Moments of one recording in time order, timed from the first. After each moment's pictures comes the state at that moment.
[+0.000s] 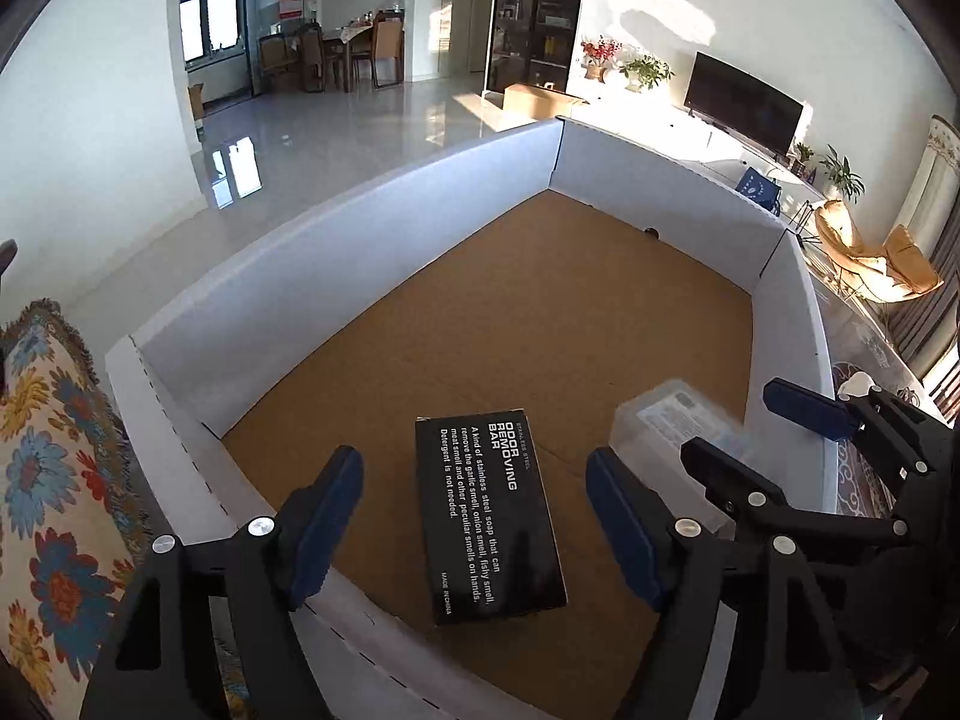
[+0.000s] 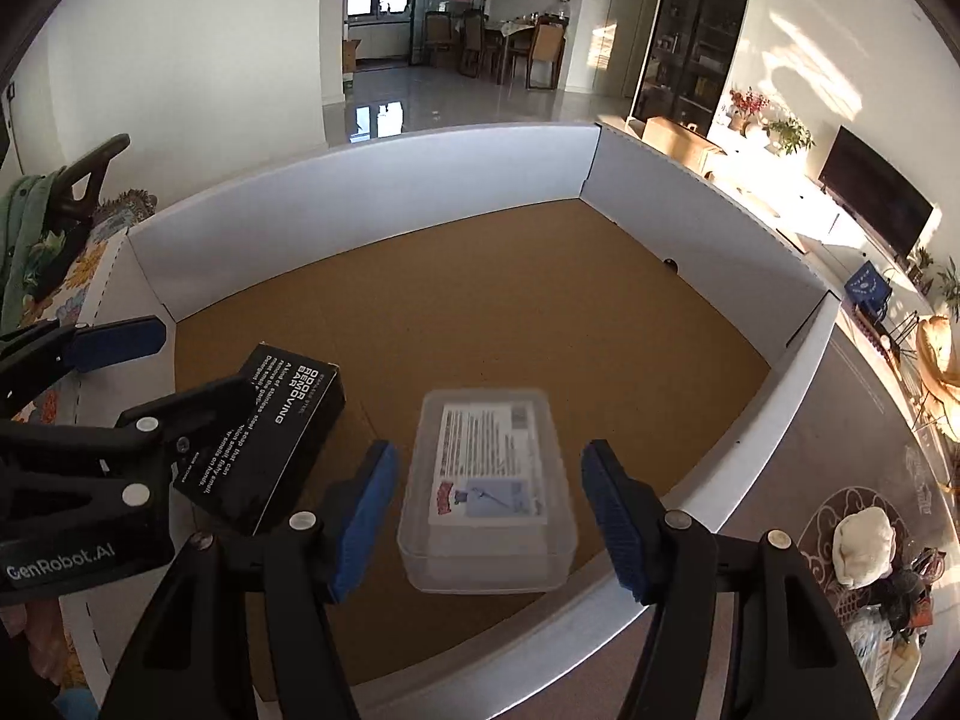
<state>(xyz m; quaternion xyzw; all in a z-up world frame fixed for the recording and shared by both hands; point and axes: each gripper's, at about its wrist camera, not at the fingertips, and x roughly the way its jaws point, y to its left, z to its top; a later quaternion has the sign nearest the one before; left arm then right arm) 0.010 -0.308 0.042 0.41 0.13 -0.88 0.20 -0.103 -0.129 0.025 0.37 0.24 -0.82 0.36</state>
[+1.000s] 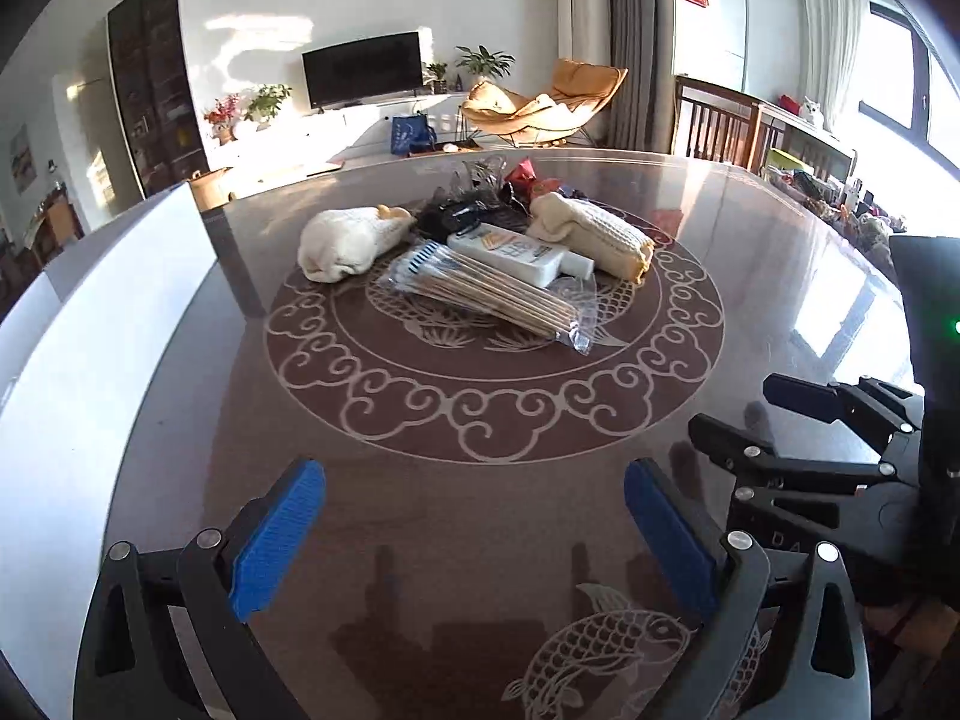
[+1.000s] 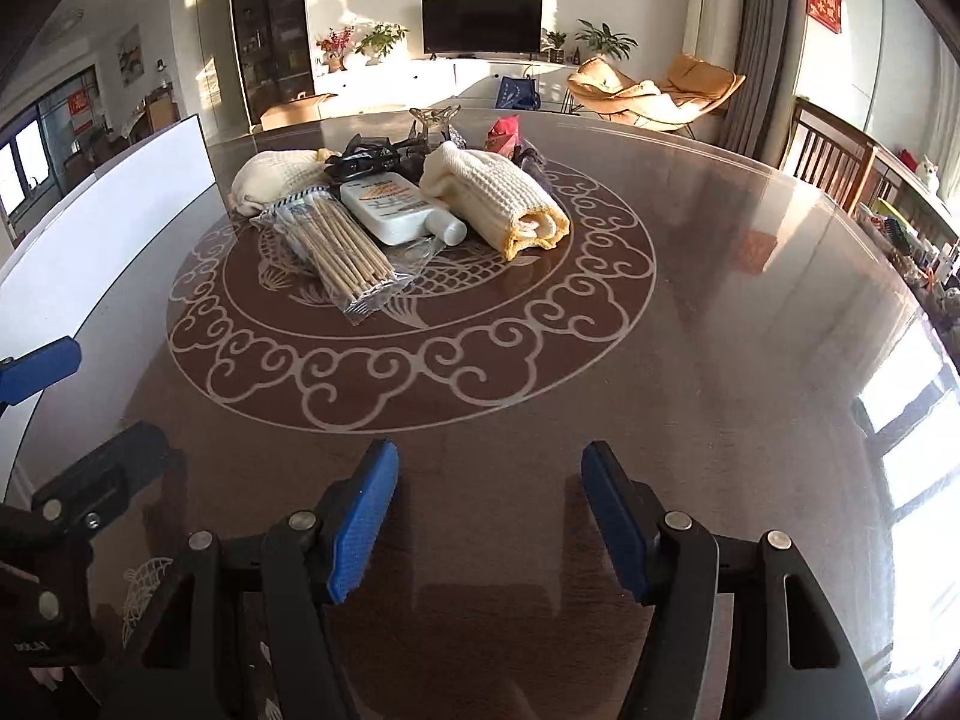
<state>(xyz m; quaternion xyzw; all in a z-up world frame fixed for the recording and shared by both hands) -0.008 0.063 -0.011 0.38 -0.08 -0.91 -0.16 -0.029 0.319 -0.039 0.43 0.01 -0.90 -0.02</state>
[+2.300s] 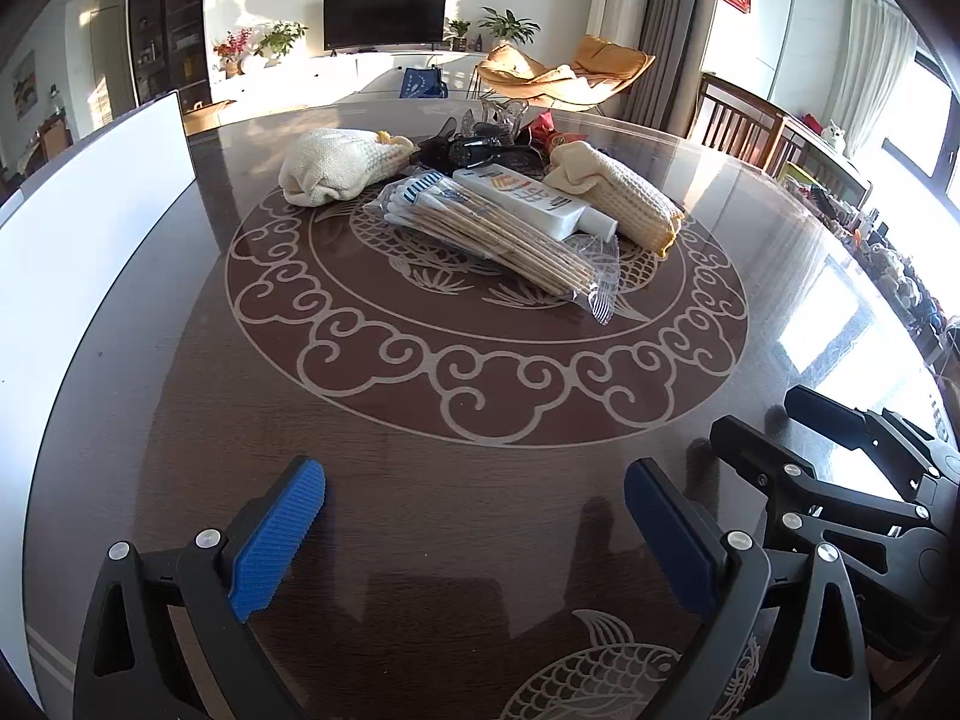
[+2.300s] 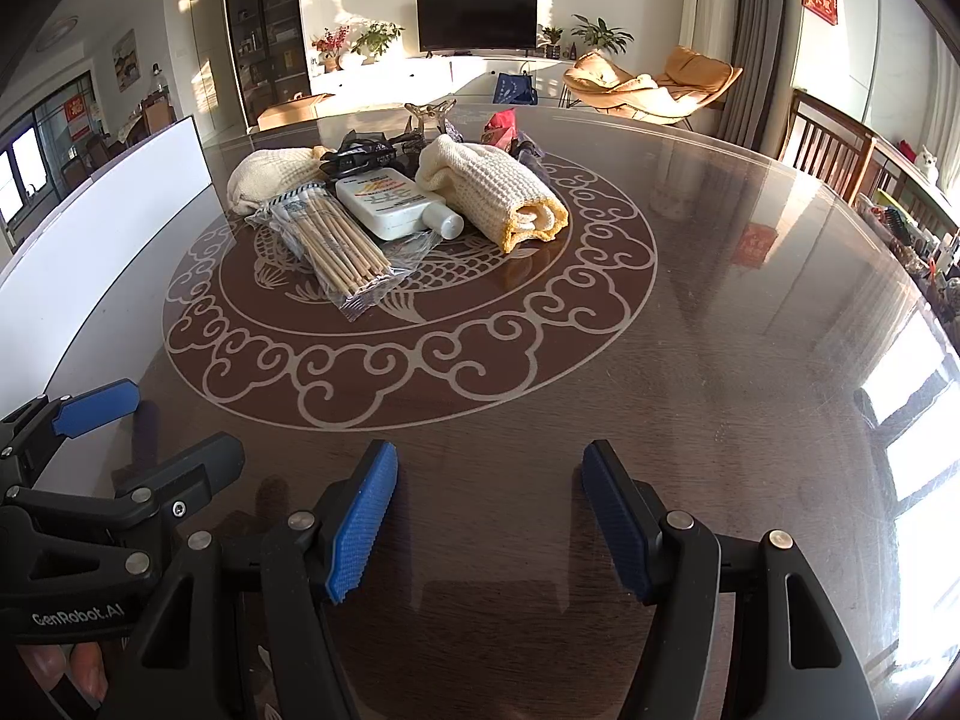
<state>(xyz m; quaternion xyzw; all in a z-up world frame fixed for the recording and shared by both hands) -0.026 0.062 -0.041 0.44 -0.03 -0.89 -0.15 -0.022 0.312 -0.038 0.43 -0.01 -0.90 -0.02</state>
